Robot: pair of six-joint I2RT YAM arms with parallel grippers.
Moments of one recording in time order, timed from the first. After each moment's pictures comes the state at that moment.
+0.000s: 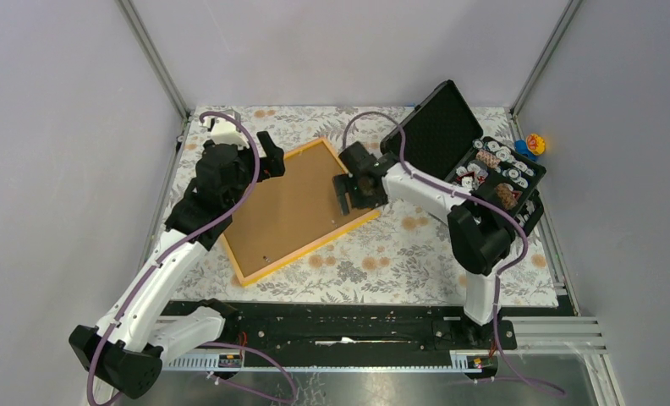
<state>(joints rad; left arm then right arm) -0.44 0.99 1.07 -0.32 -0.28 -0.37 0.68 1.94 1.54 -0.73 0.09 0.37</state>
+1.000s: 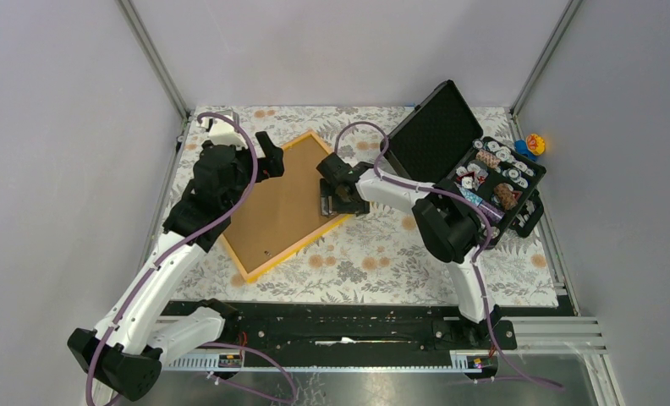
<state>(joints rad) -0.44 0.98 1.07 -0.32 -0.27 -0.37 0.78 2.14 1.61 -0.67 0.18 0.67</state>
